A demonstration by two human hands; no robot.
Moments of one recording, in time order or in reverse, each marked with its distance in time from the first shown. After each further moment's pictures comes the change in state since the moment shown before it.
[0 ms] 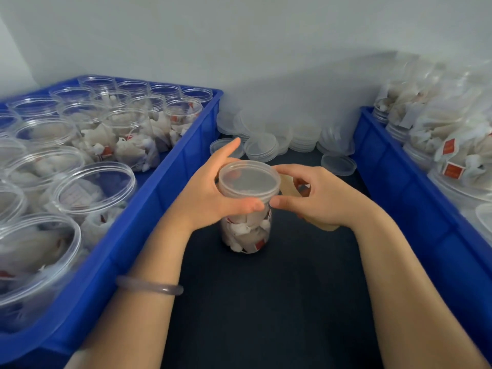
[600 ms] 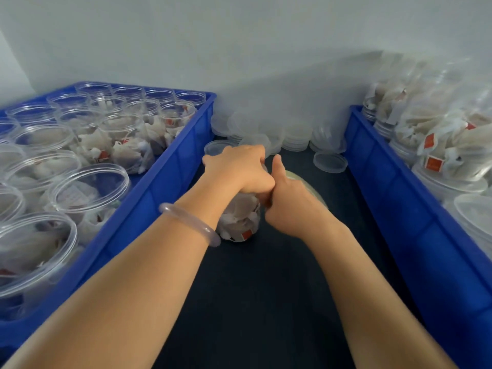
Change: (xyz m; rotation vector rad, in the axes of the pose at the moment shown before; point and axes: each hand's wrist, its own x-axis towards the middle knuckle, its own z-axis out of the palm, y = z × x) left_hand 0.058 0.053 0.032 0.769 -0.189 -0.277; right_hand -0.003 -0.018 0.035 -0.309 0.106 0.181
